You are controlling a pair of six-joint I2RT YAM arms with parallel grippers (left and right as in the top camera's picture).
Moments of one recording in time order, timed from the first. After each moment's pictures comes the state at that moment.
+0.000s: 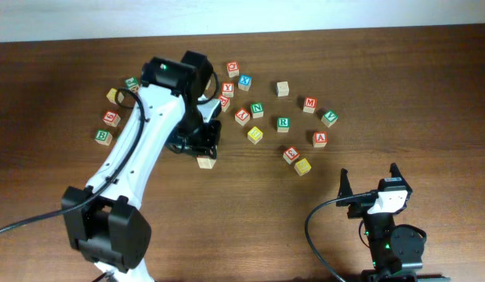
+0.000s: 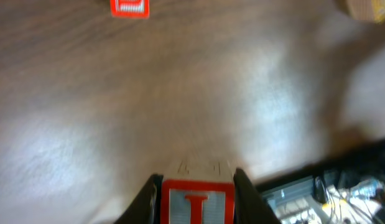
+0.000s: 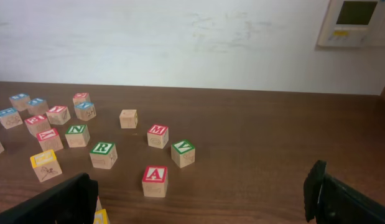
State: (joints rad) left arm -0.36 1.89 1.78 -1.52 0.20 -0.11; right arm 0.00 0.01 0.01 -0.07 -0.03 -0.01
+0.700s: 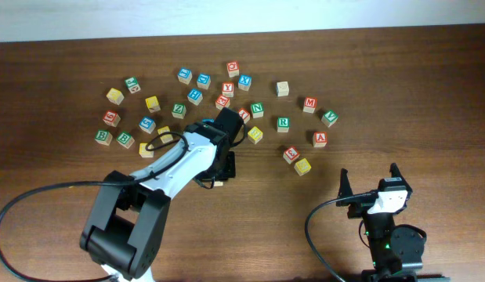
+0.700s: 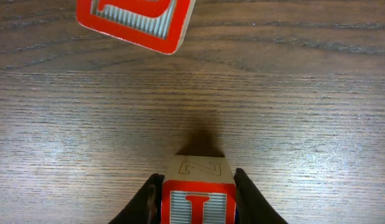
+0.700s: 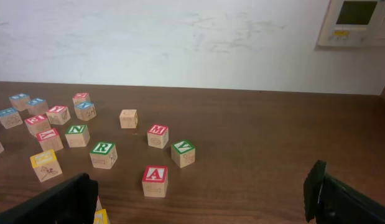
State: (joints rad) left arm -0.52 1.89 1.22 -0.86 -0.06 -0.52; right arm 0.00 0.01 0.01 -0.07 -0.03 -0.01
